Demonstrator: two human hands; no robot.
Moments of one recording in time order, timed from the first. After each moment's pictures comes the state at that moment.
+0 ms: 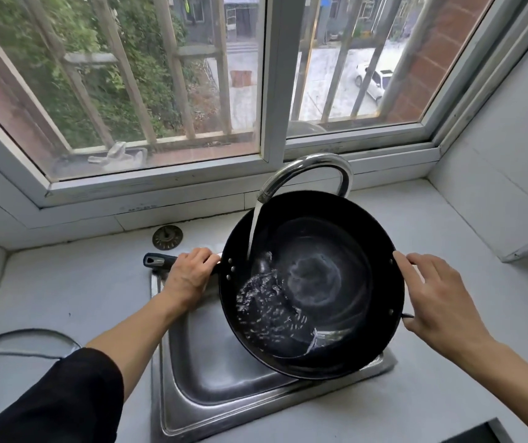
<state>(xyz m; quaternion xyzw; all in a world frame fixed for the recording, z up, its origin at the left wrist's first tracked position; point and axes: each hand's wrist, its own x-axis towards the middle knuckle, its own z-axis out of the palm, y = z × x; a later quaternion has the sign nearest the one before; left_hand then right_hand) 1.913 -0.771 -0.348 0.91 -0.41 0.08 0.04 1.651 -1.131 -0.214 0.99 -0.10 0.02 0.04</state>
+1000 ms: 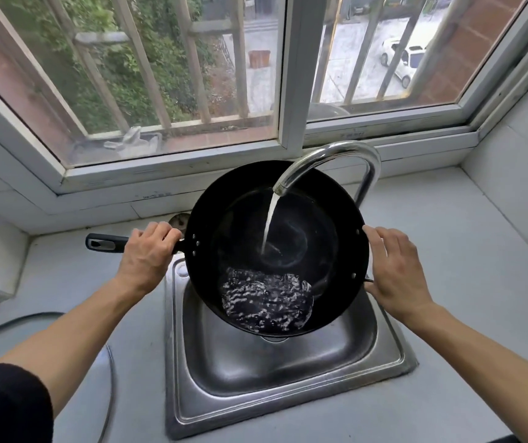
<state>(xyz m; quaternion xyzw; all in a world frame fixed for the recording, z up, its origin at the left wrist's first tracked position) 1.940 -0.695 -0.303 0.94 -0.32 0.12 -0.06 1.737 -1.105 -0.273 0.99 -0.04 0.11 -0.01</state>
